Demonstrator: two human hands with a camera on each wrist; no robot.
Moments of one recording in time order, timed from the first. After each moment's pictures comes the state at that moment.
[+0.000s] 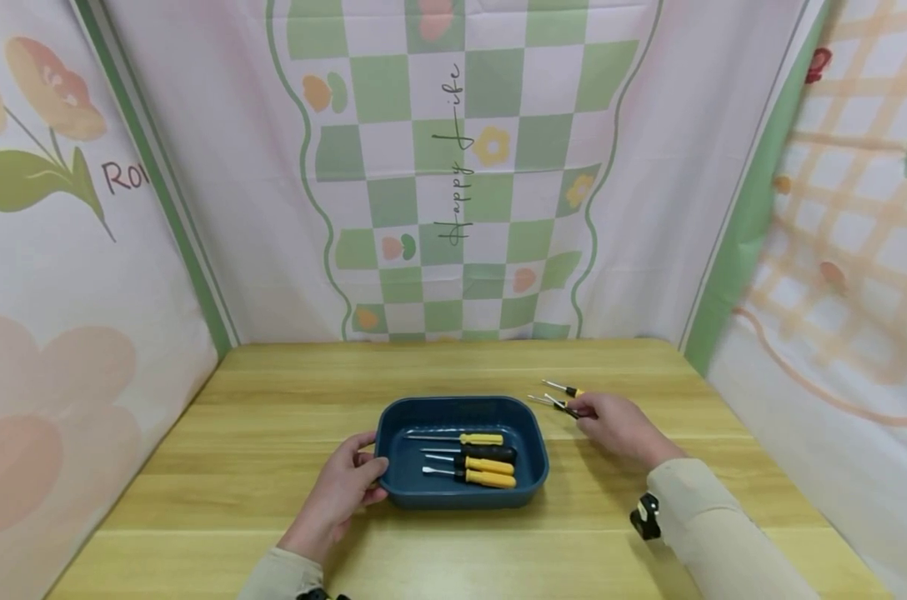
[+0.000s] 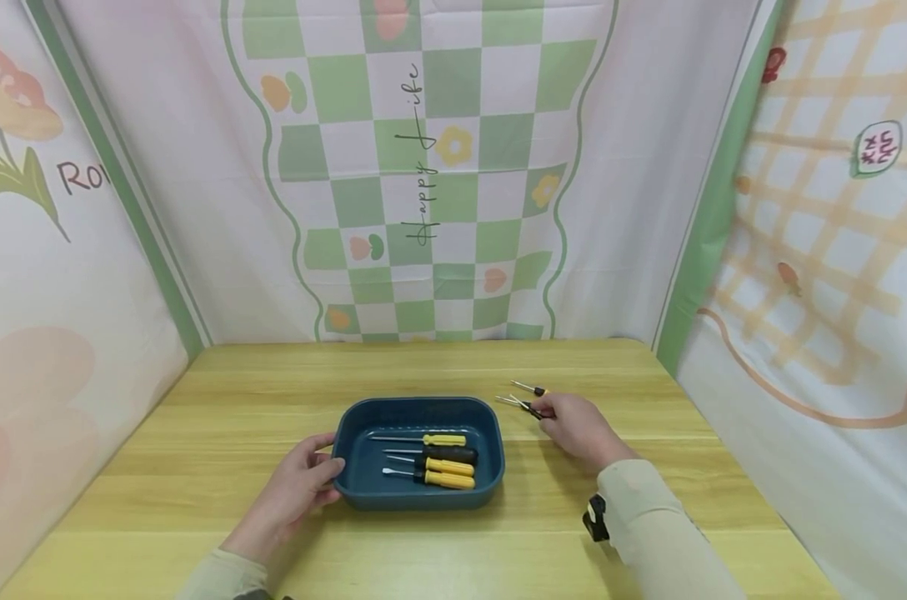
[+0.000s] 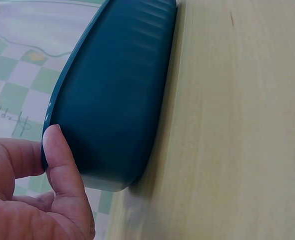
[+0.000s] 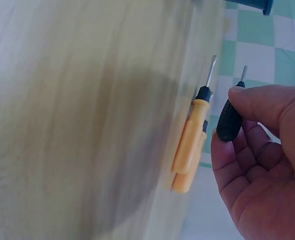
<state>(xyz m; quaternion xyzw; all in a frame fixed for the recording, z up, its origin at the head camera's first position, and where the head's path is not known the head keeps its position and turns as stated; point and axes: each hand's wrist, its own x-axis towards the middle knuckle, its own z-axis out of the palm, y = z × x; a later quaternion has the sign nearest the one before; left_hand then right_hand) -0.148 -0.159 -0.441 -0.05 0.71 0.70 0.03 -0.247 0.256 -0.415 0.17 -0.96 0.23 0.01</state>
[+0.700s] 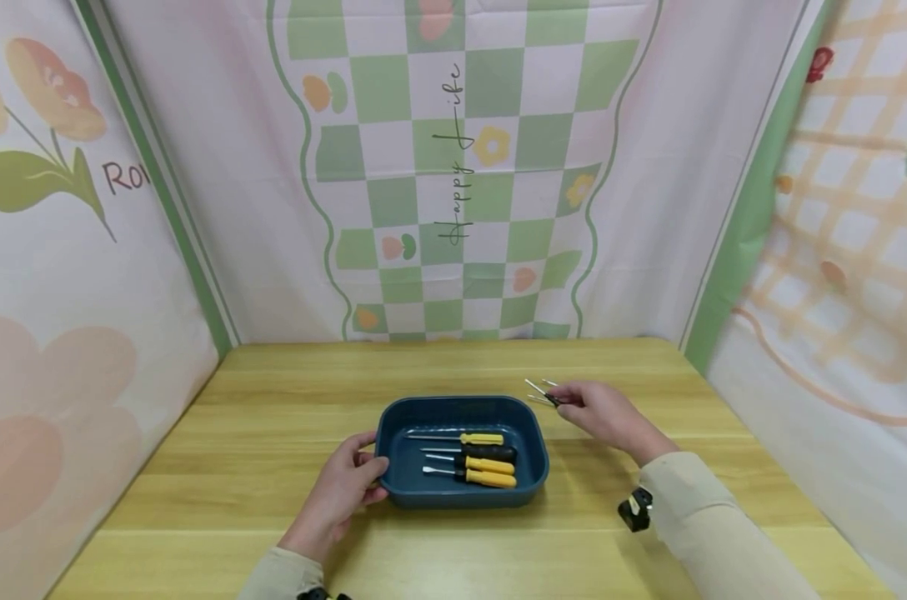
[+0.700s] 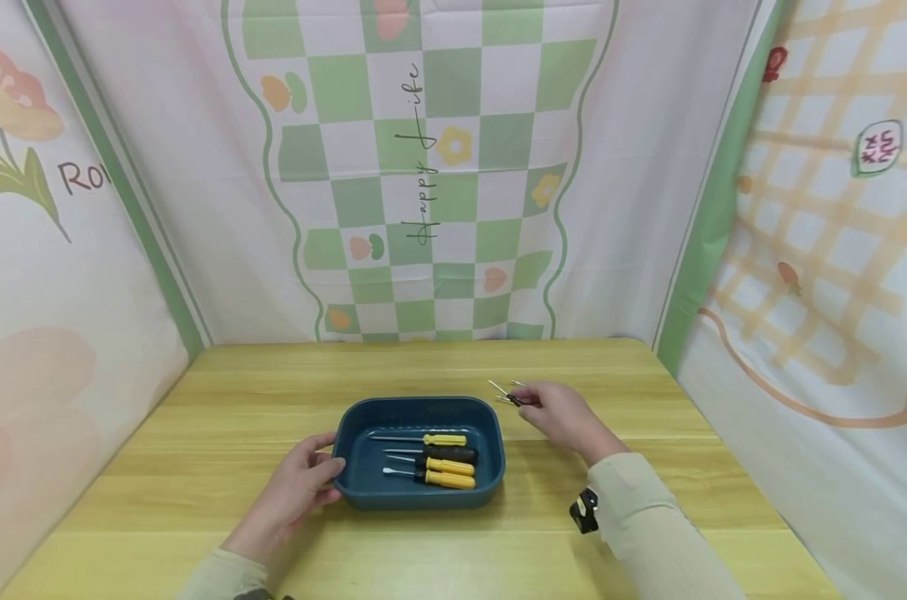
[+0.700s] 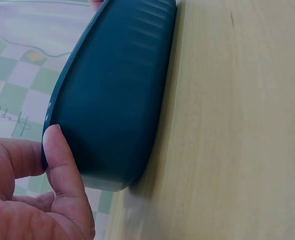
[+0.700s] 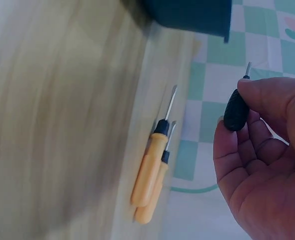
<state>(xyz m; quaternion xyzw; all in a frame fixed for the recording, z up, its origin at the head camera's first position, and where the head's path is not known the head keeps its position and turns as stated) -0.148 -0.158 -0.440 -0.06 0.71 0.70 0.04 -0.244 0.232 -0.394 0.20 -0.93 0.29 0.02</state>
